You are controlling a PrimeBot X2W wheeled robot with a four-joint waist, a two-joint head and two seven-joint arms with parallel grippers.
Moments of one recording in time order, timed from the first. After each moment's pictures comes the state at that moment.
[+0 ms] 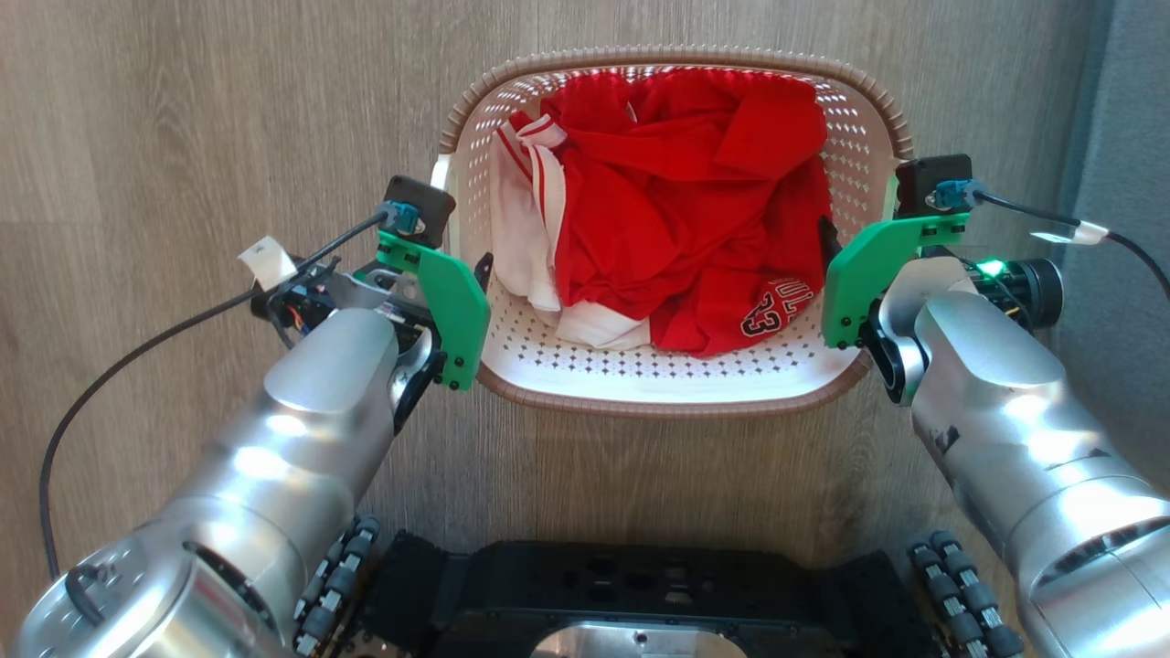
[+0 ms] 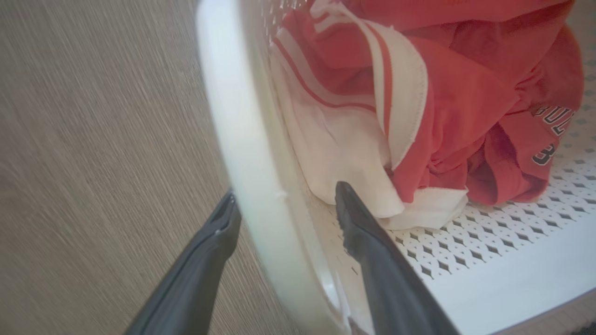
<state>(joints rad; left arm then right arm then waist) -0.95 0.03 -1.04 1.20 -0.77 -0.08 -0.06 -0.94 -0.07 0.51 1.25 0.53 0.12 -0.12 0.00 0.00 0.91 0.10</state>
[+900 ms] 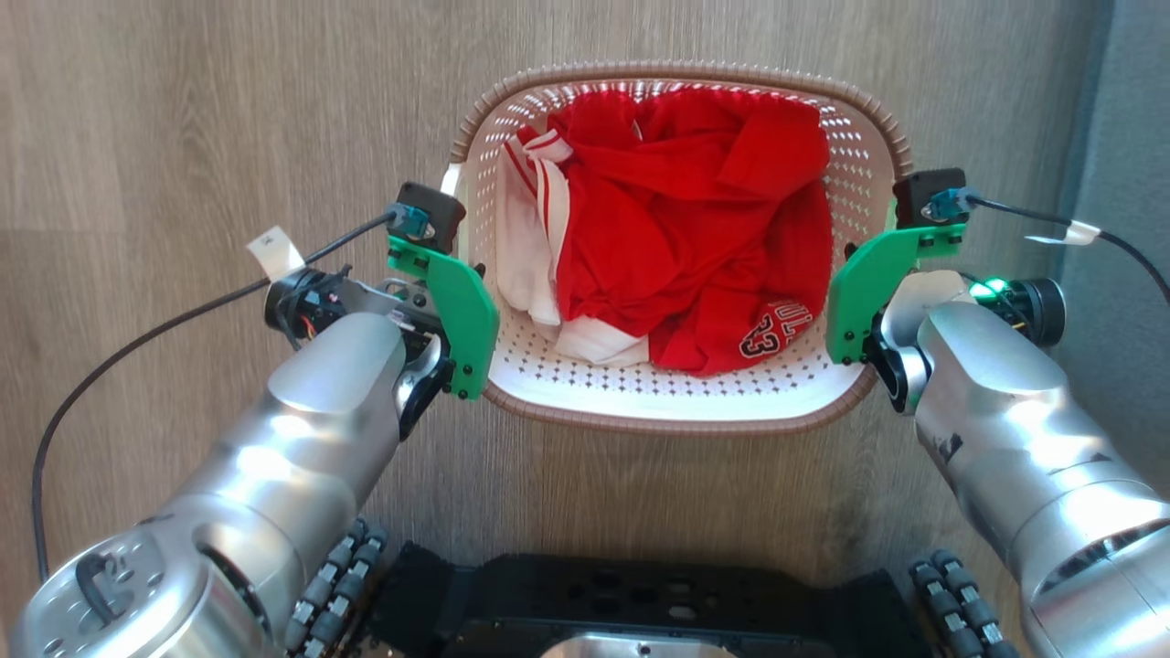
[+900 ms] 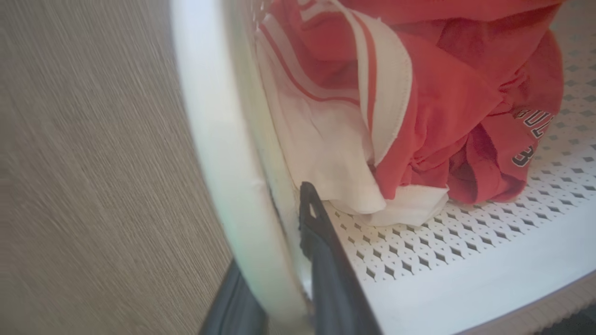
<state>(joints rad) -0.96 0.03 -1.20 1.17 -0.95 -0.11 -0.02 -0.94 -0.07 0.58 1.28 0.58 0.12 -0.03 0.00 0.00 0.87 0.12</state>
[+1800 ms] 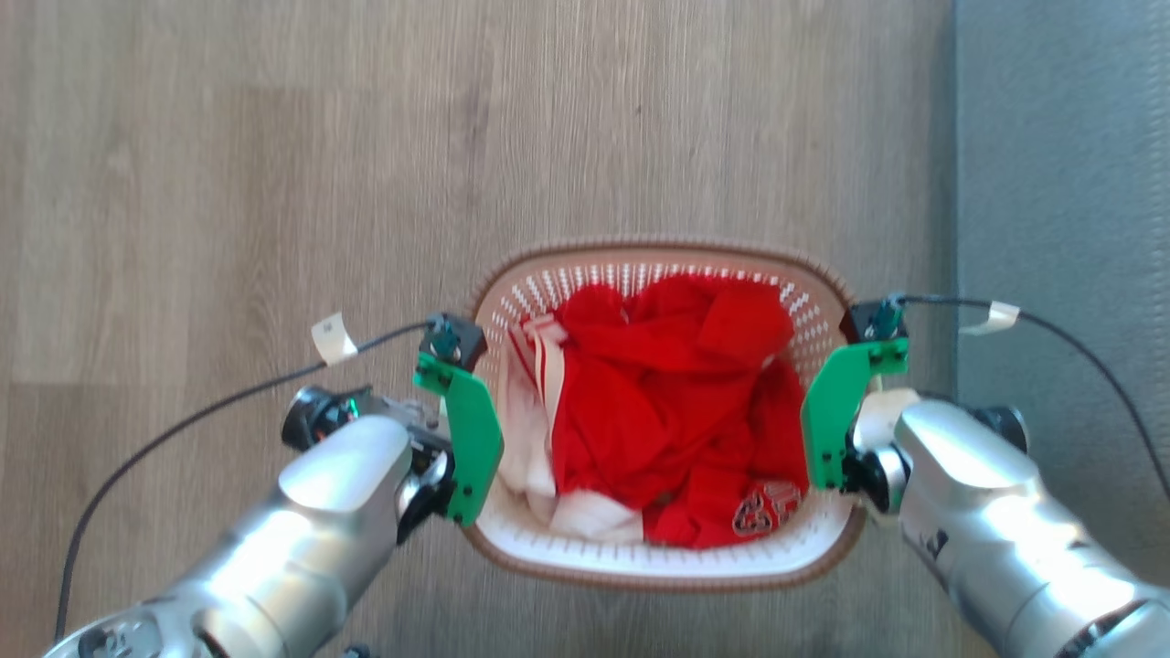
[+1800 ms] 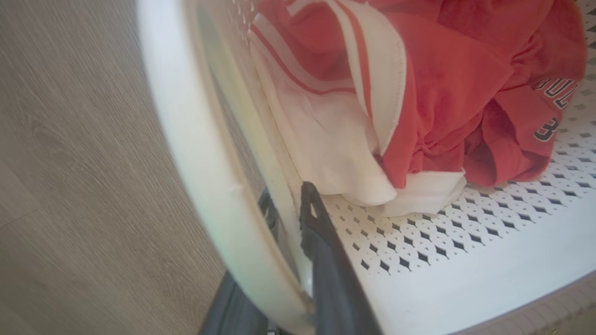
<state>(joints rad) -0.81 0.09 -1.28 1.05 -0.97 -0.11 0.24 -0.78 -0.09 0.75 1.19 0.73 0.12 0.32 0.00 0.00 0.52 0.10</state>
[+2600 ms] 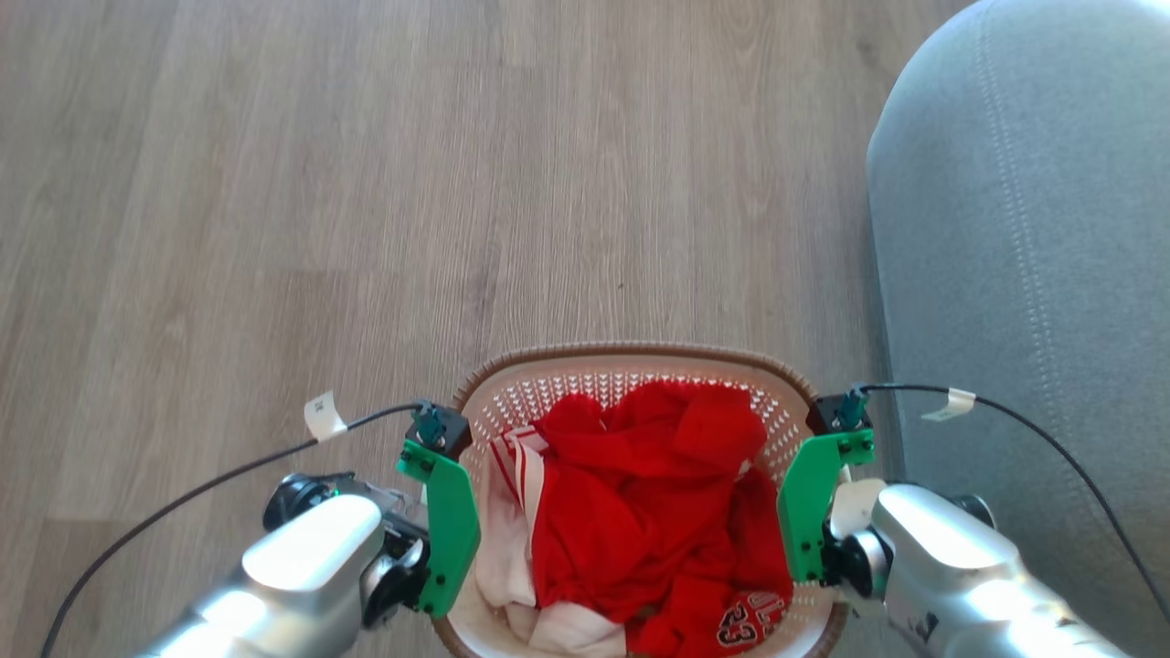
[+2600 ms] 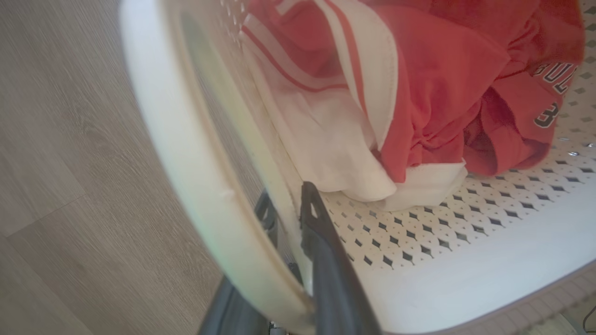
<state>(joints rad) -0.65 0.23 -1.28 0.84 -0.97 -0.11 0.38 -0.62 -0.10 0.84 1.06 0.83 0.12 0.40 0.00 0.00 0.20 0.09</state>
